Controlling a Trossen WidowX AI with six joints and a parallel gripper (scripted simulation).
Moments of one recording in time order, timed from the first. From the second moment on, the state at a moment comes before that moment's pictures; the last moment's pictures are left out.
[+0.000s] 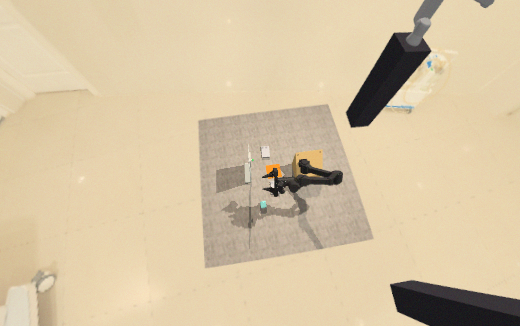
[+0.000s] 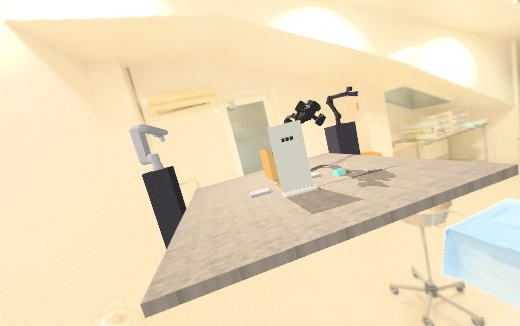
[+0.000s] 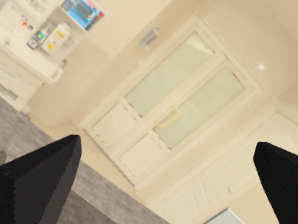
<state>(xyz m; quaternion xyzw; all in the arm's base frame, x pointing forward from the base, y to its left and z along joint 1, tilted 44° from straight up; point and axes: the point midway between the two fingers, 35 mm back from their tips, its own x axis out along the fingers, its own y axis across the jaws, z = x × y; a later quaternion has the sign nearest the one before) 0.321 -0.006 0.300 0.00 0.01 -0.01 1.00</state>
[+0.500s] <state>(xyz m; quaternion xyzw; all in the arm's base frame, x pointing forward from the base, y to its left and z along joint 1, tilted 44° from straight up) 0.345 -0.026 0.245 -0.10 0.03 -0.03 0.99</state>
